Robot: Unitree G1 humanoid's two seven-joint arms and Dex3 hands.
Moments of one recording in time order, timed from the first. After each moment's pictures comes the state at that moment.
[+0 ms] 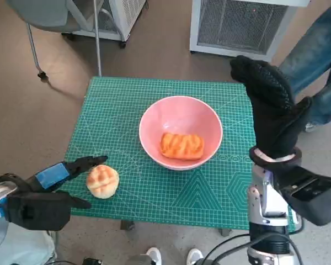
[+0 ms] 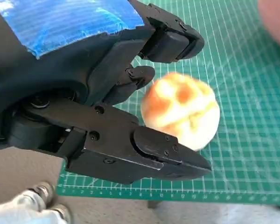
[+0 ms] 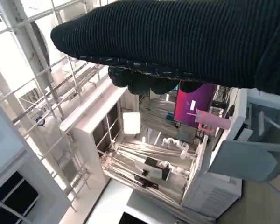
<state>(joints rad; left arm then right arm) -0.05 0.92 -0.04 -0.04 0.41 -0.13 -0.66 -0.53 -0.07 -0.10 0.13 0.29 -0.53 0.31</state>
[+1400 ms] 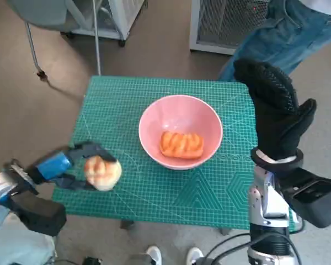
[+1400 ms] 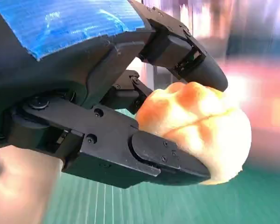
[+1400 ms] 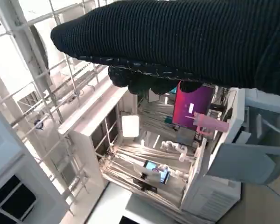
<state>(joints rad) -0.26 0.93 0.07 0.17 0.41 -0.67 -0.17 -0.51 -0.07 -0.11 0.13 0.29 -0.53 0.30</state>
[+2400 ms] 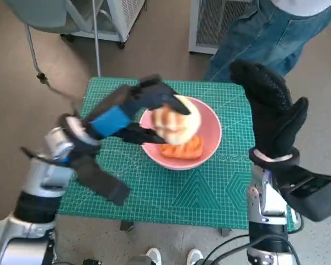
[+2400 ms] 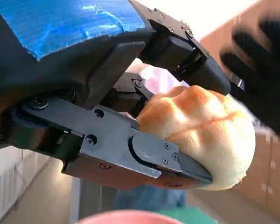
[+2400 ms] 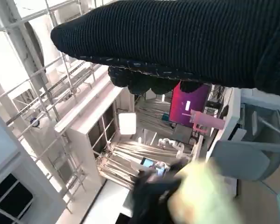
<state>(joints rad) -0.76 0.46 -0.24 0.24 0.68 -0.48 -0.07 -0.53 -0.07 -0.11 0.19 0.31 -0.56 0.34</state>
